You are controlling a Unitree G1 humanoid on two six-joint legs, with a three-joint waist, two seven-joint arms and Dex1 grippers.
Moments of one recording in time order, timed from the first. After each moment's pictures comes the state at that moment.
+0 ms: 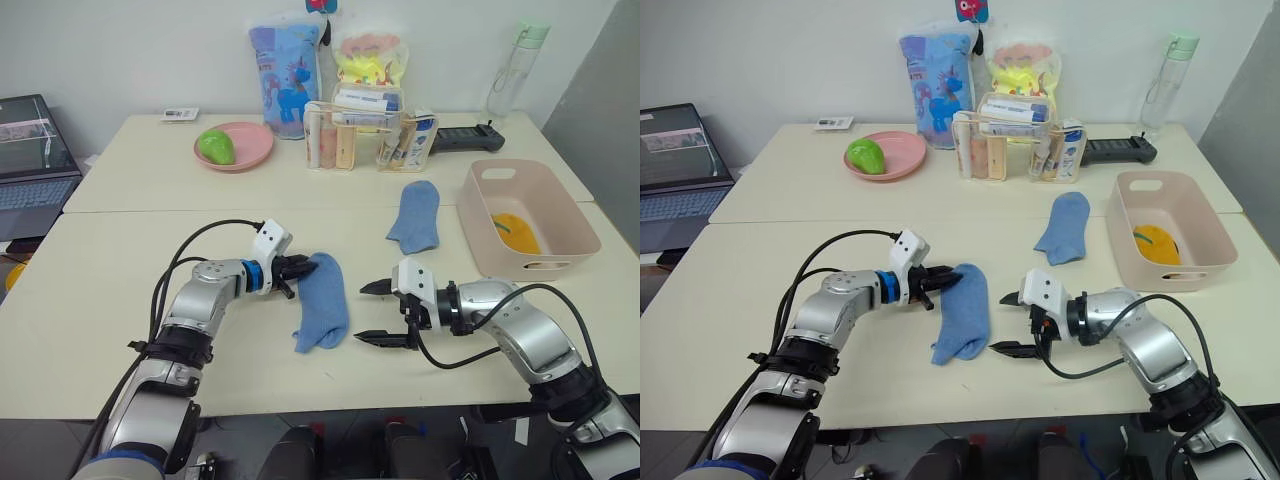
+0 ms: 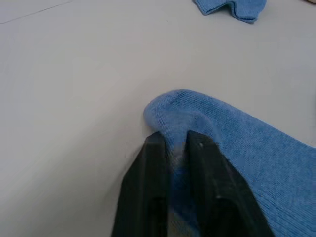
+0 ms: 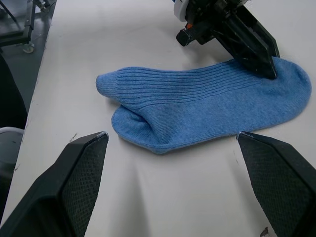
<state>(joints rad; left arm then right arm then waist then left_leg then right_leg) -0.61 0.44 -0.11 0.44 -0.24 0.38 -0.88 -0.41 -0.58 0.33 -0.23 0.26 0.51 1.02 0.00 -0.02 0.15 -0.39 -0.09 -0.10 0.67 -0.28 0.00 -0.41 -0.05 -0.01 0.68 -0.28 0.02</state>
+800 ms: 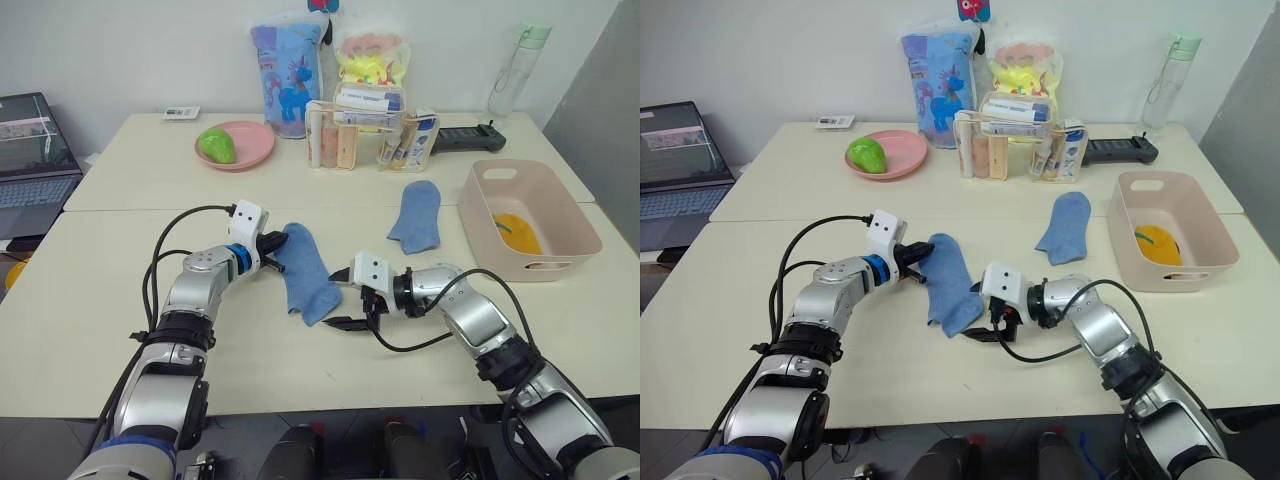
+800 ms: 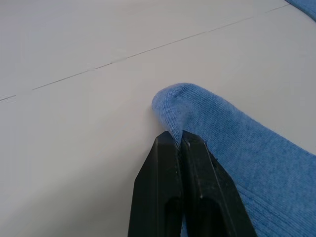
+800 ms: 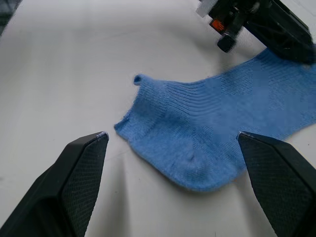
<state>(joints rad) -0.69 0.40 0.01 0.63 -0.18 0.28 -0.64 -0.58 -0.33 0.41 0.12 0.10 0.38 0.95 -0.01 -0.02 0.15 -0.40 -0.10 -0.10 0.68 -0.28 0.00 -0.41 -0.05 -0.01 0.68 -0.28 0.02</state>
